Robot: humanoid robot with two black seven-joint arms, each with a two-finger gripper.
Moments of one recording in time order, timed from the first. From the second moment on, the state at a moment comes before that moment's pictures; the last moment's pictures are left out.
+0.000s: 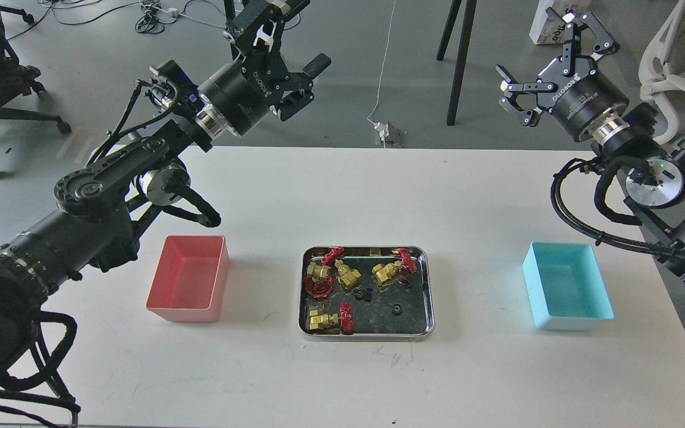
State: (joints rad) left arm -0.93 0.22 -0.61 -0.79 0.49 -0.49 -0.49; right arm 0.88 -0.45 0.64 0.77 0.15 0.49 0.20
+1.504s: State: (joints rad) left arm -1.73 0.45 0.66 -1.39 1.09 -0.10 -0.49; right arm 0.95 -0.48 0.76 0.73 0.27 0.40 0.19
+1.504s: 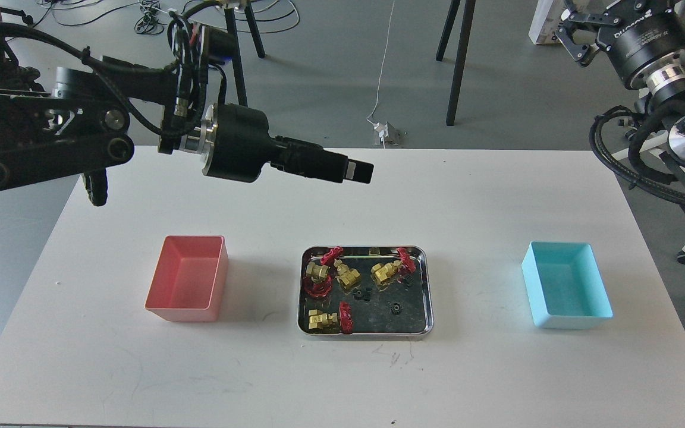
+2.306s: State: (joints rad) left arm -1.49 0.08 1.01 -1.00 1.21 0.30 -0.49; right arm 1.03 -0.43 0.75 0.66 0.27 0.22 0.18
